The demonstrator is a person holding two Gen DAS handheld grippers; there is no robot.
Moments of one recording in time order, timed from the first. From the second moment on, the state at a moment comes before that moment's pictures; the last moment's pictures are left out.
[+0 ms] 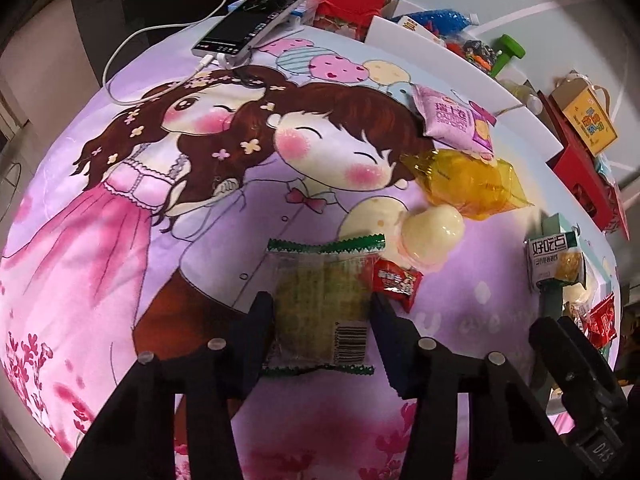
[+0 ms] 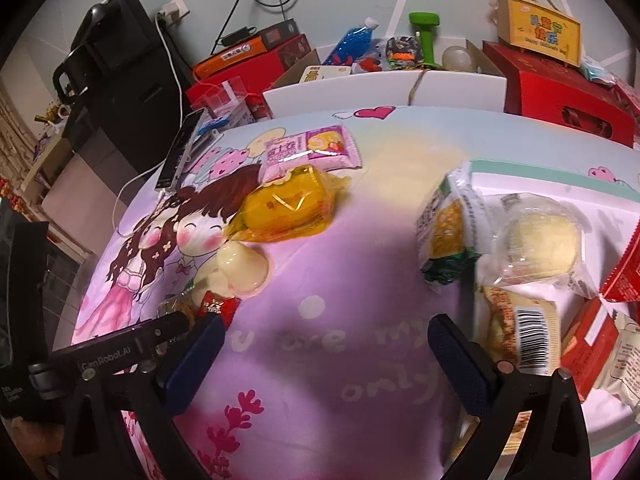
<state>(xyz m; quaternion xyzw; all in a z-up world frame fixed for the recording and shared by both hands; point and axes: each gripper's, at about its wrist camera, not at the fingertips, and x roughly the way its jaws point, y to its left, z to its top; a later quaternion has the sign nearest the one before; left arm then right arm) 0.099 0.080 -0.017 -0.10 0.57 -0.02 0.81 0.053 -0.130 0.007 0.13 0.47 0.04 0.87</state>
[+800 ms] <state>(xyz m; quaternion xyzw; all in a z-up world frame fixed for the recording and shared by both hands) 0.102 0.146 -0.021 -0.18 0.56 0.03 0.81 0.086 -0.027 -0.021 0.03 0.49 0.08 0.87</state>
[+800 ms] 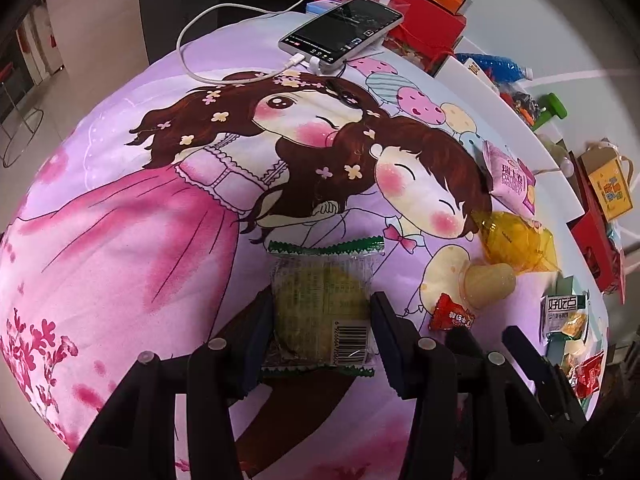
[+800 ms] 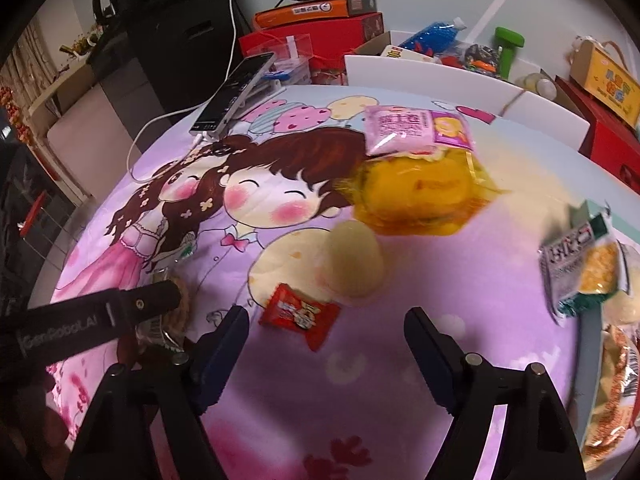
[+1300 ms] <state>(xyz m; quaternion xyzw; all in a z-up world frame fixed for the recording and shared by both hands) 0.105 0.146 -0.024 -0.17 0.57 0.03 0.81 0.091 -0.008 -0.034 -0.01 0.49 0.05 0.87</state>
